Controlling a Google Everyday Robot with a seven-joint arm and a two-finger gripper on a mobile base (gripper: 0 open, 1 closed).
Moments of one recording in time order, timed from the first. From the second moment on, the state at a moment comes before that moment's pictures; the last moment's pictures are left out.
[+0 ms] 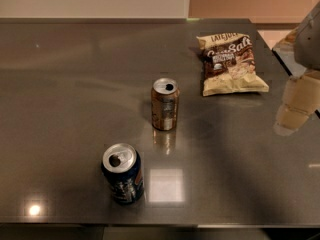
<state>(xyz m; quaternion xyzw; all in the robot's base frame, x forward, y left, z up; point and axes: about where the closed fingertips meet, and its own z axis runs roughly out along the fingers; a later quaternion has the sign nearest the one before) 0.438 -0.217 0.976 -0.60 0.78 -0.03 0.16</state>
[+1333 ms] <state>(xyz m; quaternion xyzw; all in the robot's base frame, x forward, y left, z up) 0.480 -0.143 0.967 -0.64 0.74 0.03 0.21</state>
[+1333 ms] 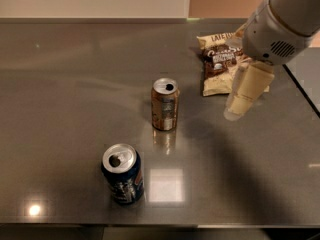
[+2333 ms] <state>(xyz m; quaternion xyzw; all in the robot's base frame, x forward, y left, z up) 0.518 -0.050 0.938 -0.66 0.69 0.12 0.26</state>
